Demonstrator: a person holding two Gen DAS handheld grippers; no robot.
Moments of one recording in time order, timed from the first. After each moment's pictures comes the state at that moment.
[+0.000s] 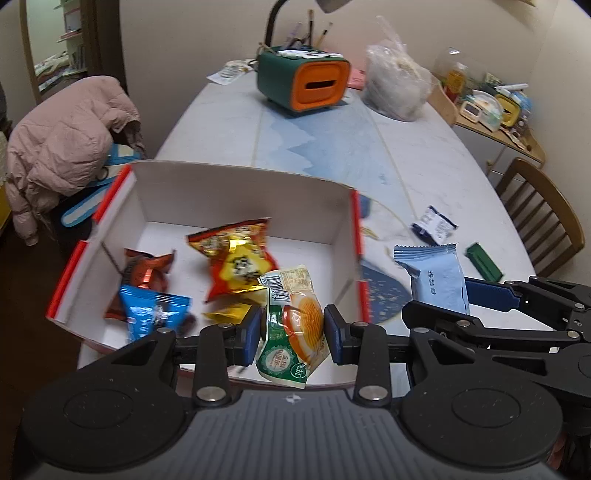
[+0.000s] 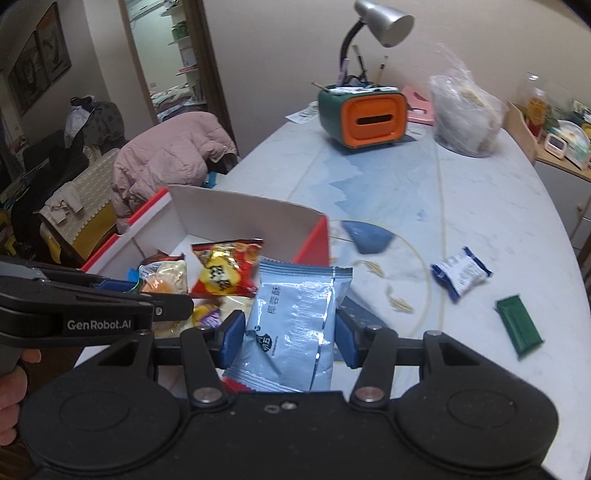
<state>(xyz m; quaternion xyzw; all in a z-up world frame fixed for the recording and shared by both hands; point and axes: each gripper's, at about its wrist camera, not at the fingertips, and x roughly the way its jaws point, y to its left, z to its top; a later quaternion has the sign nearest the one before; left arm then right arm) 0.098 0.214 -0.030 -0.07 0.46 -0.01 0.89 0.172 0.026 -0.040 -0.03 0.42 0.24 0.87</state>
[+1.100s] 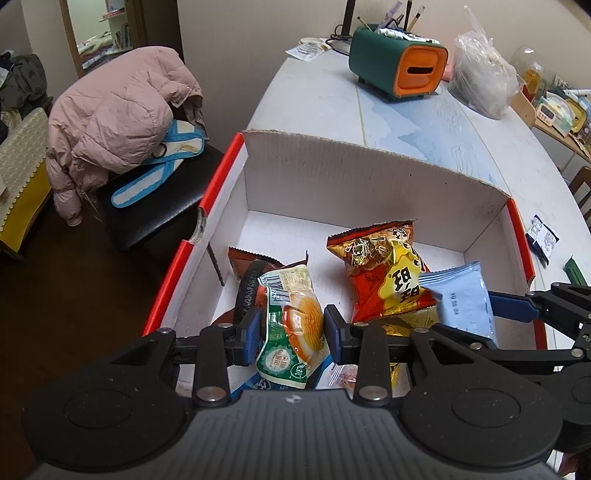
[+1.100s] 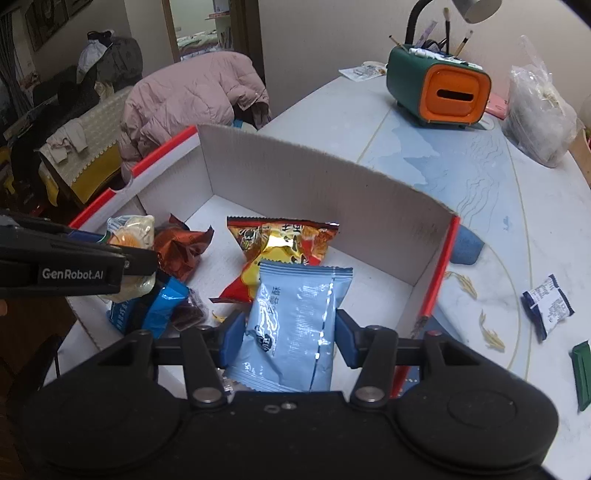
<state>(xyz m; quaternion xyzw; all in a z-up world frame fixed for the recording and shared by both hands) 0.137 0.319 -0.084 -0.06 0.49 0.06 0.87 0.213 0.138 -0.104 -0.11 0.47 0.26 0.84</state>
